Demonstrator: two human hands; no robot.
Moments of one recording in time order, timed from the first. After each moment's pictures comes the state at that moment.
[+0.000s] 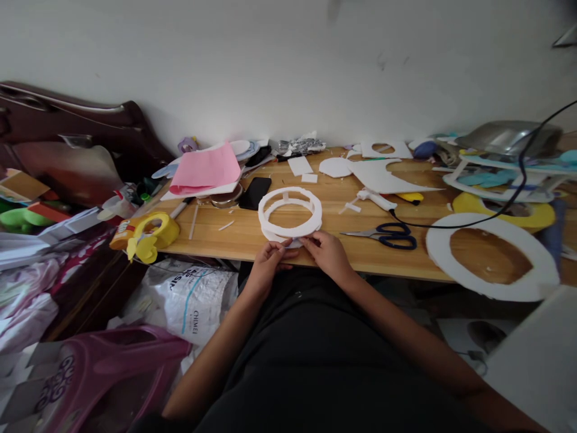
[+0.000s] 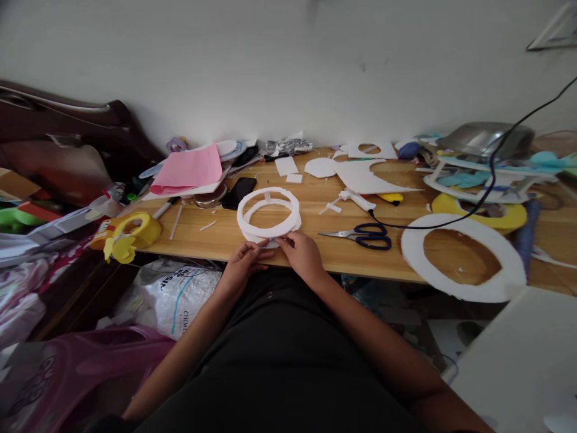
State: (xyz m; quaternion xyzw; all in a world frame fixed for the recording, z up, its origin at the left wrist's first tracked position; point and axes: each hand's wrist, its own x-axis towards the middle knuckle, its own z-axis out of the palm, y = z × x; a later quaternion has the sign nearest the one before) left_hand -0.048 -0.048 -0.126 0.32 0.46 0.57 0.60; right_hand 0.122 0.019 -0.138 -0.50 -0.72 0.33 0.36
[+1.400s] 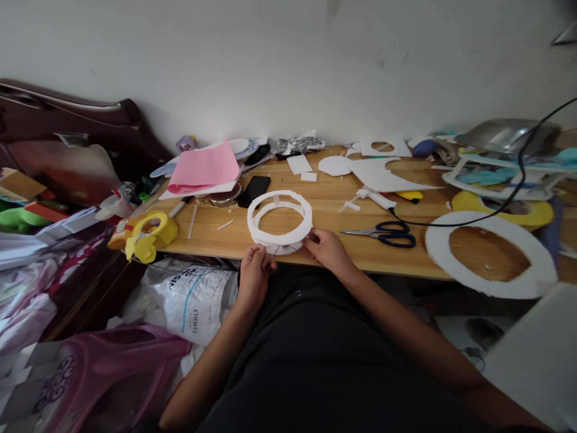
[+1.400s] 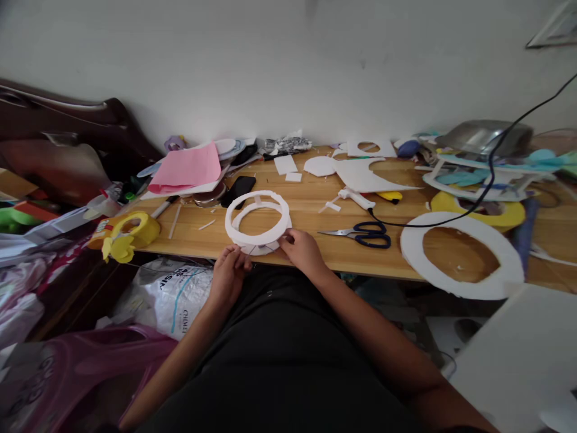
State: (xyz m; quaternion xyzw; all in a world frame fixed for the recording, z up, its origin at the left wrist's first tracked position) left_hand -0.053 -0.058 -0.131 0.27 0.48 0.67 0.50; right_hand 0.125 0.029 -0.139 -0.51 -0.72 0.36 0.32
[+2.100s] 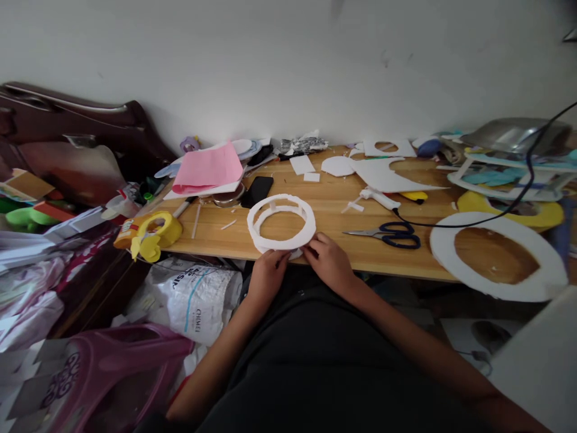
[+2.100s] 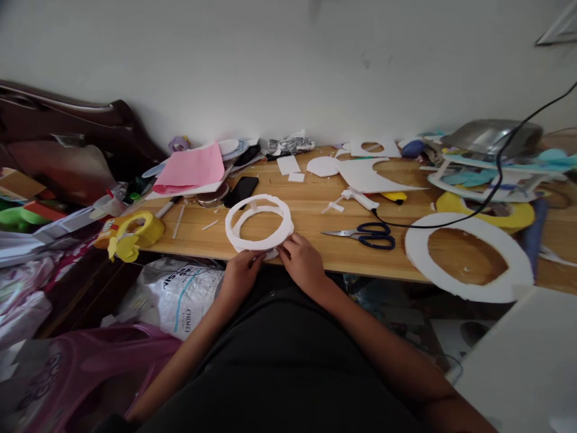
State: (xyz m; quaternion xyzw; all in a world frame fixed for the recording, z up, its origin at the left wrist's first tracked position) left_hand -0.056 -0.059 -0.132 0.60 0.60 0.46 0.24; right_hand 0.123 -0.001 -0.138 -0.45 -0.83 0.14 0.32
